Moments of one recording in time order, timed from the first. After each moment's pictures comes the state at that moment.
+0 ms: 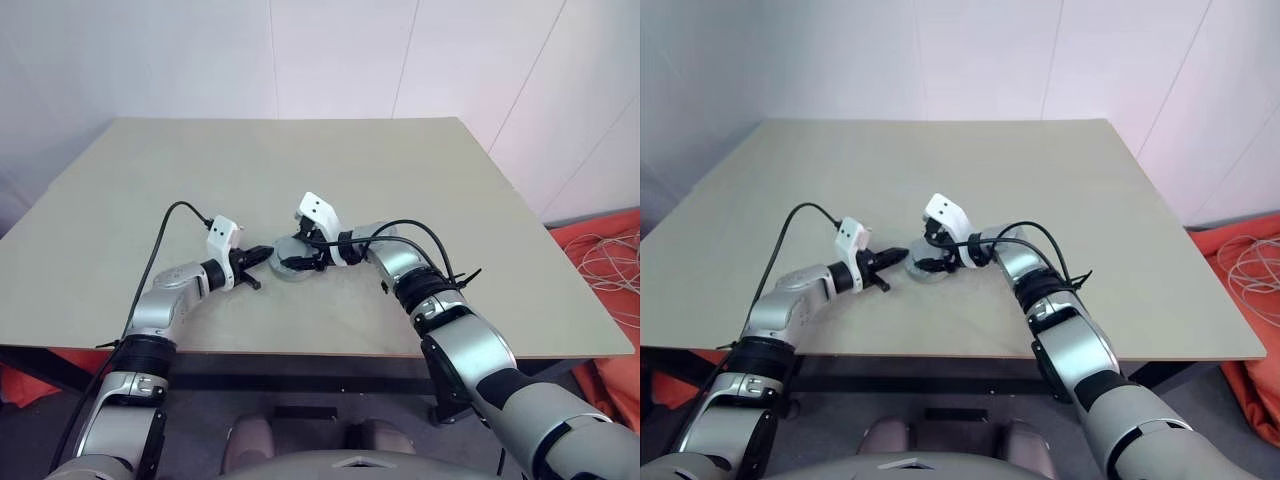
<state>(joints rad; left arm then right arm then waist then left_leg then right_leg) -0.41 0.35 0.00 0.34 -0.33 0.40 -0.77 -0.89 -0.09 0.28 0.89 -0.05 0.17 0.96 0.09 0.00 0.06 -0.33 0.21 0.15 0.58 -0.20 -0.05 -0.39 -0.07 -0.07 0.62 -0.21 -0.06</state>
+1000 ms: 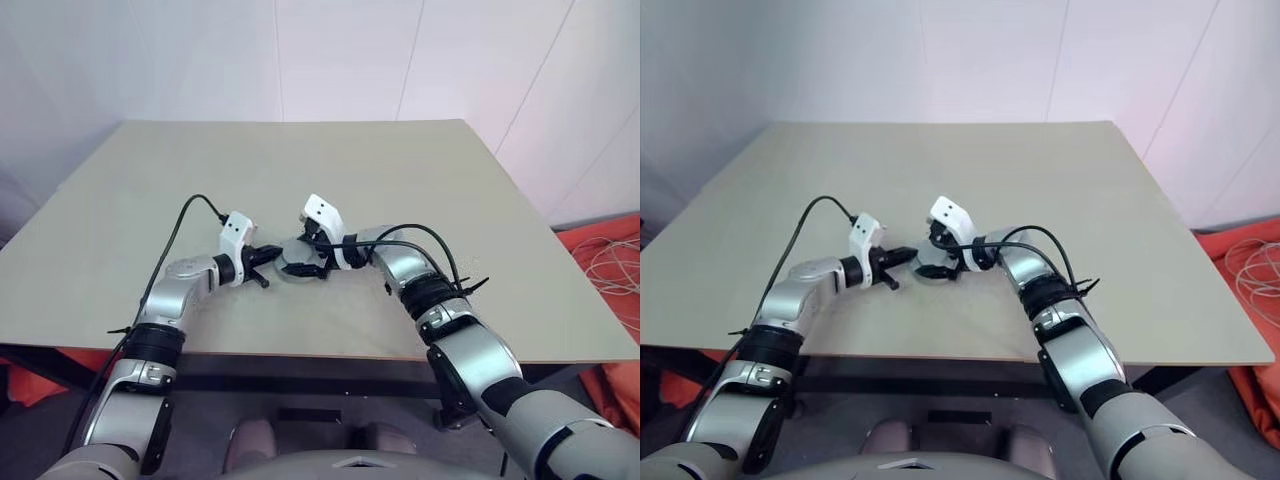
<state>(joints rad) -0.46 0.35 -0.05 0.34 -0.26 0.45 -0.78 -0.82 -0.12 0.27 0.73 -0.04 0.28 0.98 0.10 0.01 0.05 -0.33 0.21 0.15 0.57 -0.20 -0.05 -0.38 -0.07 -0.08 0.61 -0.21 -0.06</state>
